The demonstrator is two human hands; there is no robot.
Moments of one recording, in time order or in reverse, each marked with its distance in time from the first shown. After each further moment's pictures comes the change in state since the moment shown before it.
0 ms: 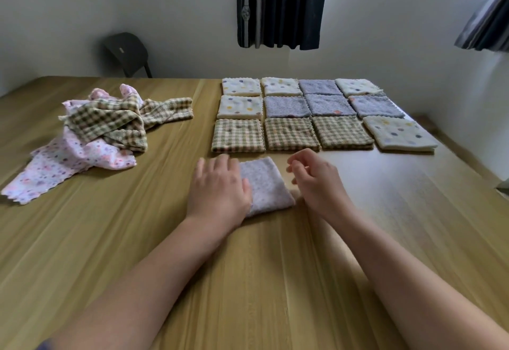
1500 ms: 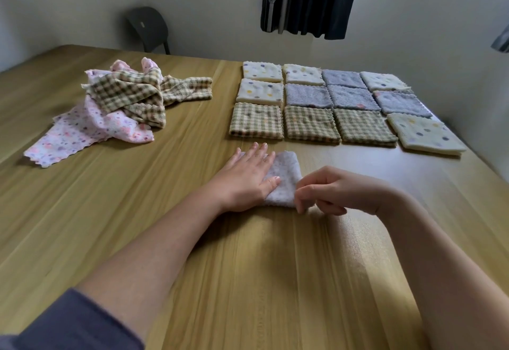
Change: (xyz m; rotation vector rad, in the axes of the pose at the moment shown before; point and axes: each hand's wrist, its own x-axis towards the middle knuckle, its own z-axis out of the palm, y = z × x) left_hand 0.018 -0.020 0.021 -0.183 -0.443 0.256; right_hand -0.002 -0.023 -0.034 0.029 -0.998 0.045
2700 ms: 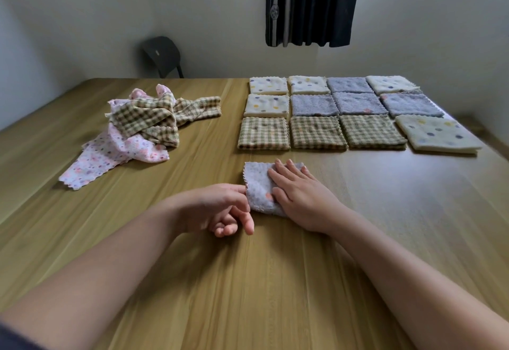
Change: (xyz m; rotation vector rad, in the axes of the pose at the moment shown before) left_hand -0.058 -0.013 -0.037 -1.110 -0.333 -0.321; right_hand 0.057 0.011 0.044 -0.697 0.407 -0.055
